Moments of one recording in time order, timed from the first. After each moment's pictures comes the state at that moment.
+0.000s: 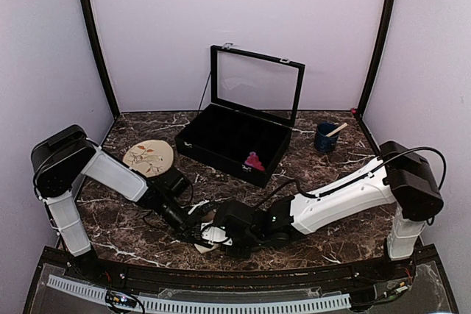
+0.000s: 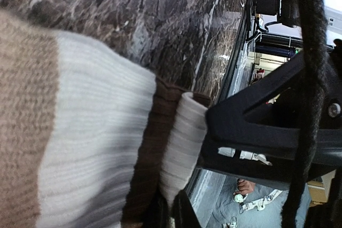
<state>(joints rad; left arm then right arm) -0.76 1.81 0.69 -0.07 1.02 -0.43 1.39 1.89 1.12 -0.19 0.21 -0.24</state>
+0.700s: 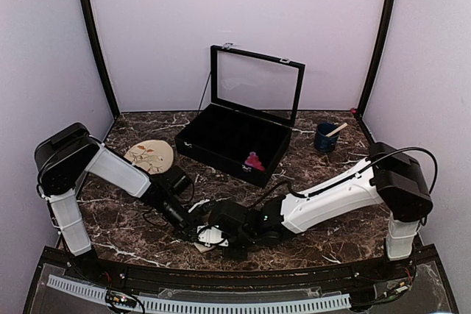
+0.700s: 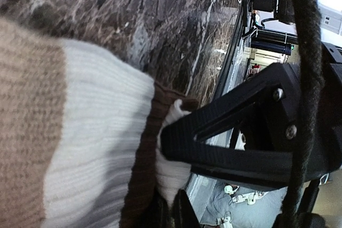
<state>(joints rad) -0.73 1.84 0.75 -0.18 1.07 -0.37 1.37 1.96 1.18 -0.22 0.13 -0.27</state>
